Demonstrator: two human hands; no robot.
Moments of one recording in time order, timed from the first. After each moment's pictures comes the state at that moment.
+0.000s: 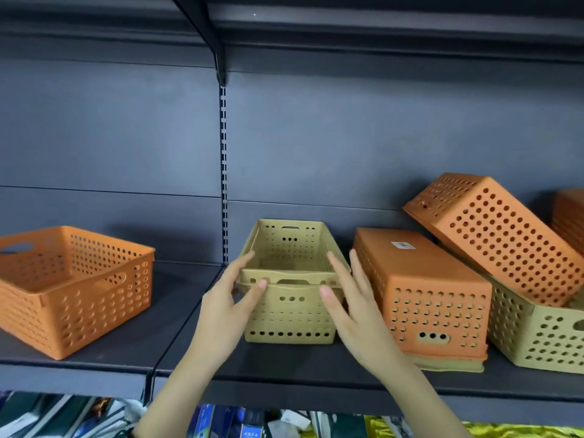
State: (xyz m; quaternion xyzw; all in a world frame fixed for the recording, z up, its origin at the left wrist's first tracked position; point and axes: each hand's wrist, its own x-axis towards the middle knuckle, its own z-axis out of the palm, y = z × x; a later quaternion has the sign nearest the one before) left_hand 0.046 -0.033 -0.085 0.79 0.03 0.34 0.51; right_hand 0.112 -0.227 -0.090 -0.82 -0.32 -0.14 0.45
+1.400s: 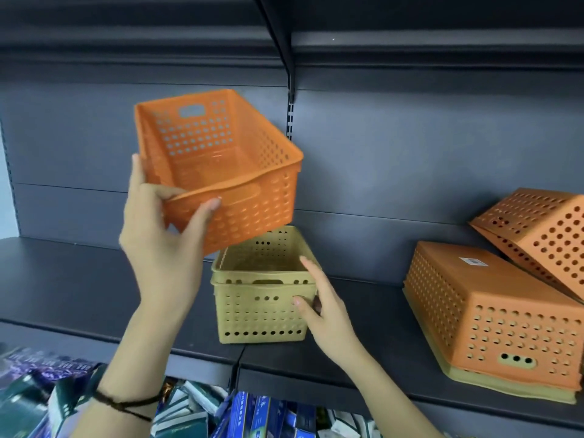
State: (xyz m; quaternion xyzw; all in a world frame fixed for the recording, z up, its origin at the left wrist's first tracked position) left_hand -0.038 0.079 -0.001 0.63 0.08 0.71 0.31; right_hand 0.097 -0.091 -0.105 -0.72 -0.42 -0.08 0.54
